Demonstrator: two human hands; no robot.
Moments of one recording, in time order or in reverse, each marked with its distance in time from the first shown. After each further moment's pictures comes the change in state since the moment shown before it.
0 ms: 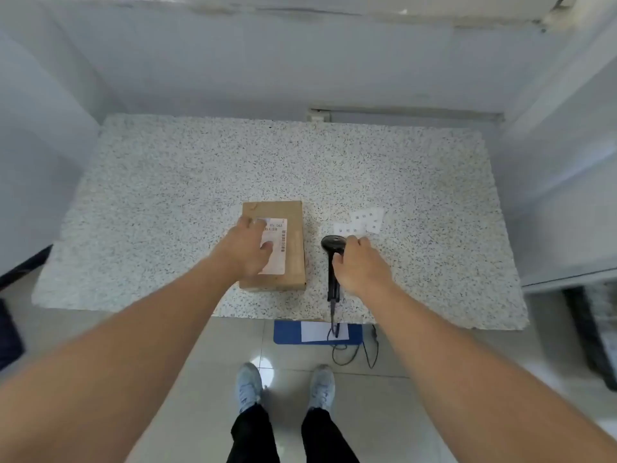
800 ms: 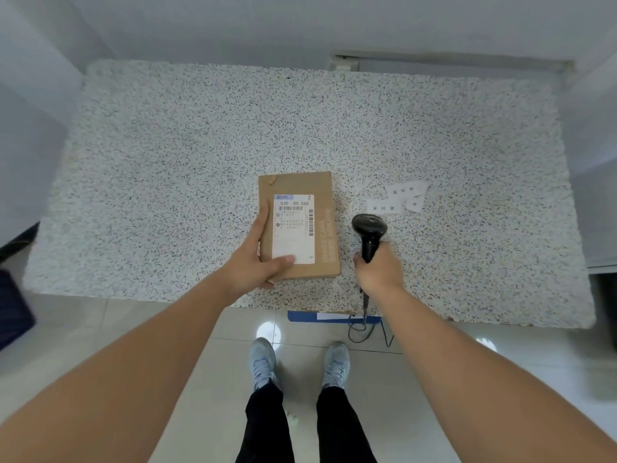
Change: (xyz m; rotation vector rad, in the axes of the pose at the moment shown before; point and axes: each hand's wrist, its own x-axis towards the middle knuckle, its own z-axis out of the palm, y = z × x) left_hand 0.008 -0.079 0.067 -0.929 -0.218 -0.089; right_hand 0.044 -0.003 0.098 0.551 -0.003 0.366
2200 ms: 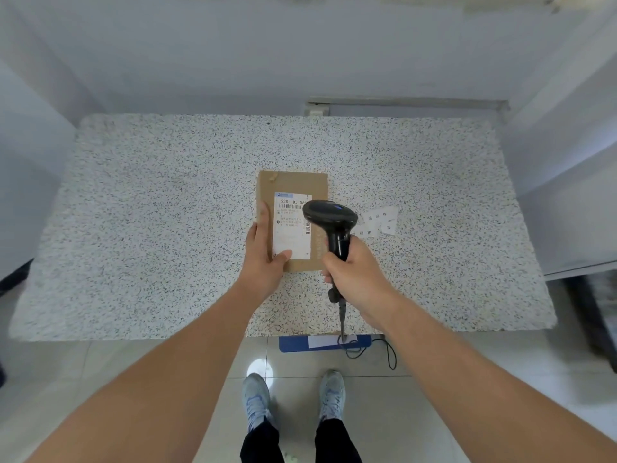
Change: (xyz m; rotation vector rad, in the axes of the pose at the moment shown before) left_hand 0.035 0.036 0.027 0.109 0.287 0.313; right_hand -0.094 -0.085 -0.066 0.461 -0.235 -0.203
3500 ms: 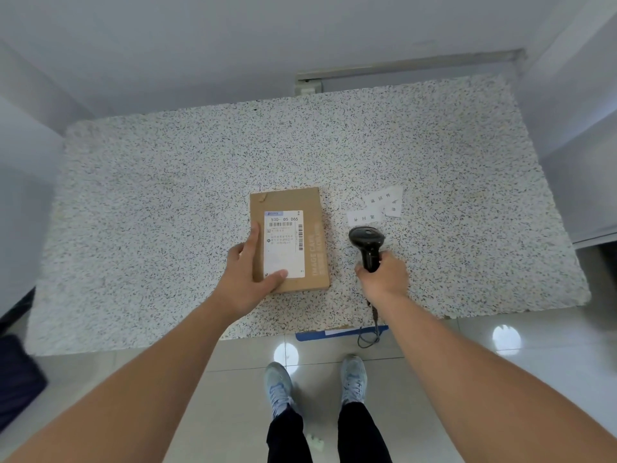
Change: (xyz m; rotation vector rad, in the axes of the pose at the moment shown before) left_hand -0.016 -0.010 -0.027 0.338 -0.236 -0.179; right_hand 0.096 0.145 -0.026 -0.340 0.393 0.219
